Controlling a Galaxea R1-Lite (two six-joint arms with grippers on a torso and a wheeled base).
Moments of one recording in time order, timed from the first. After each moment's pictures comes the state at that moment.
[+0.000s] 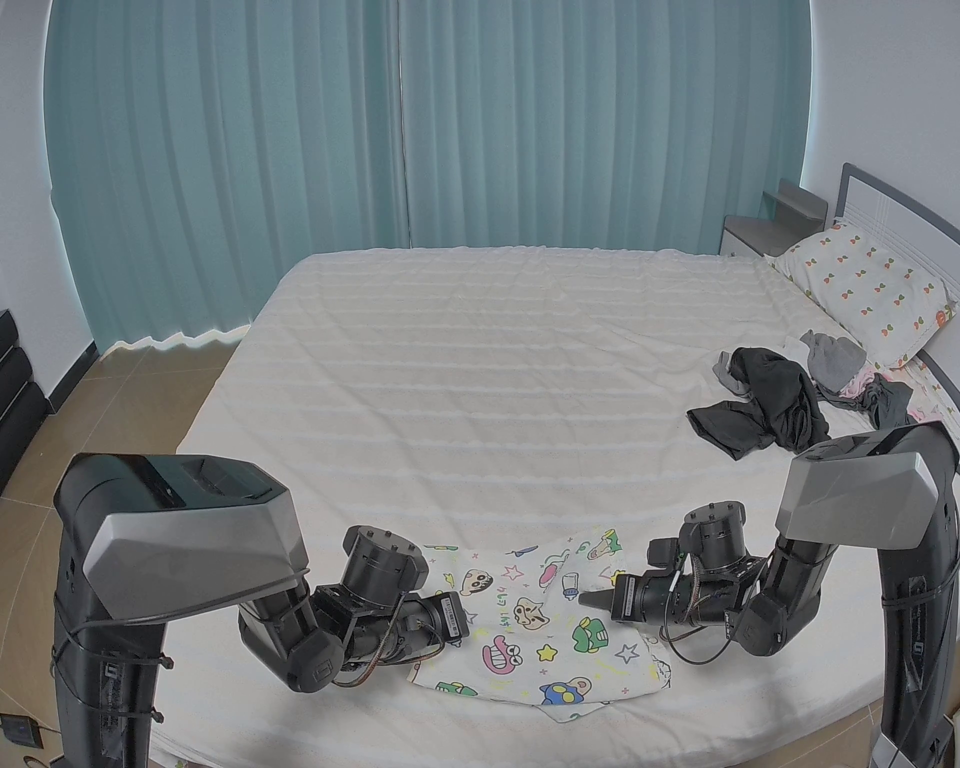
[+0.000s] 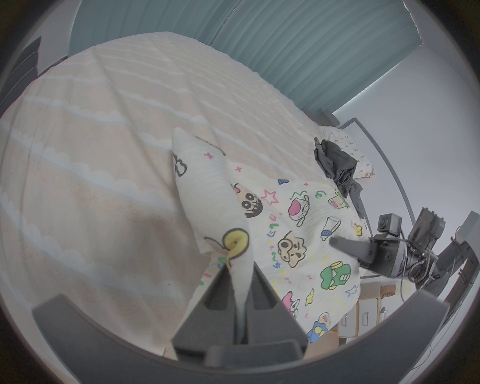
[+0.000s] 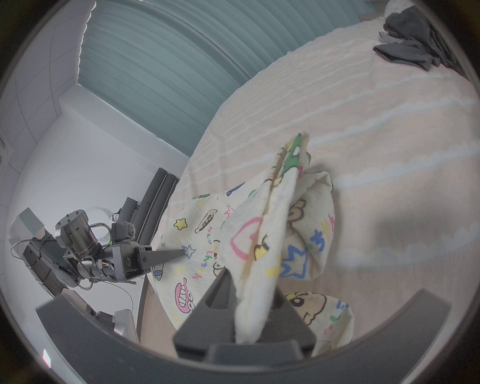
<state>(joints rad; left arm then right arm) -0.58 2.36 -0.71 -0.93 -0.11 -0.75 0.41 2.40 -0.63 -1.14 0.43 0.56</state>
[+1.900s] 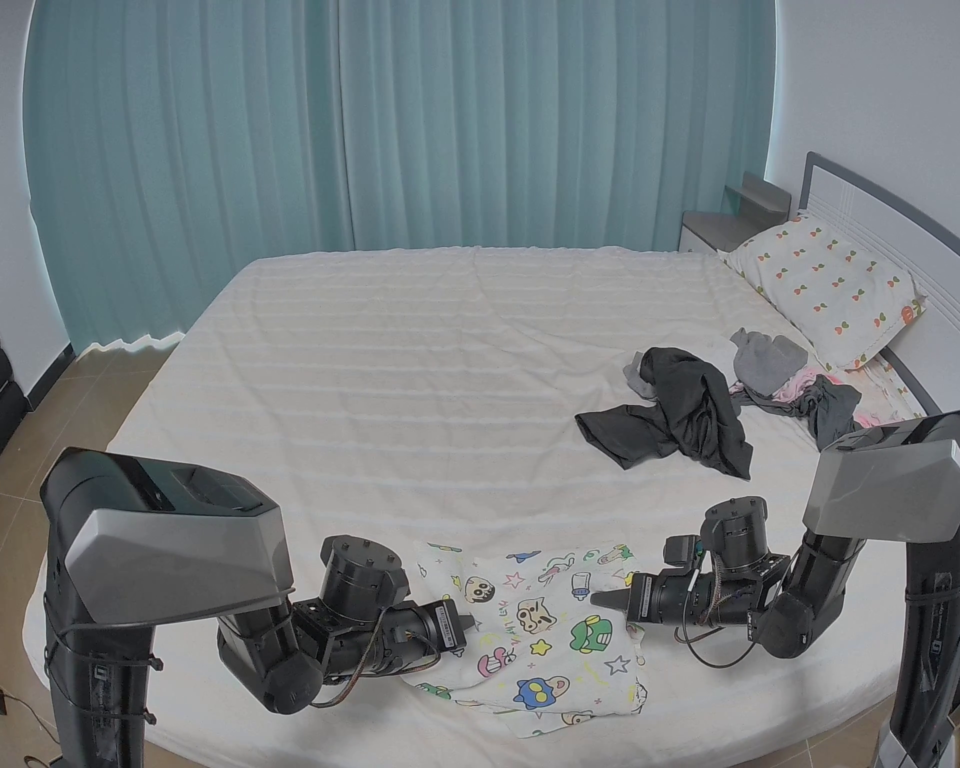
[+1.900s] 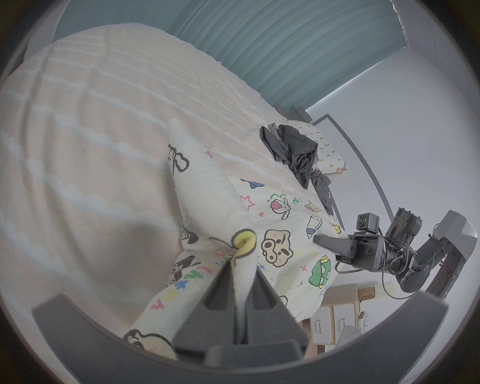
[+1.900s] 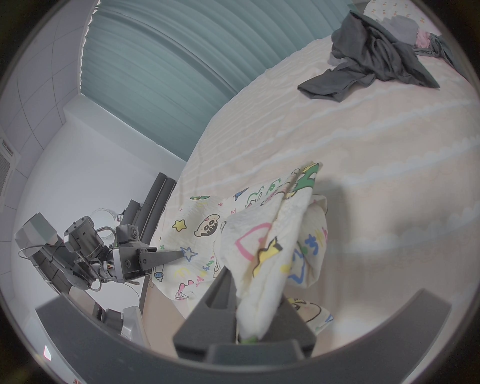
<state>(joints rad) -0.59 2.32 -0.58 -1.12 -0.20 -0.77 0.41 2.31 -0.54 -1.15 0.43 0.56</state>
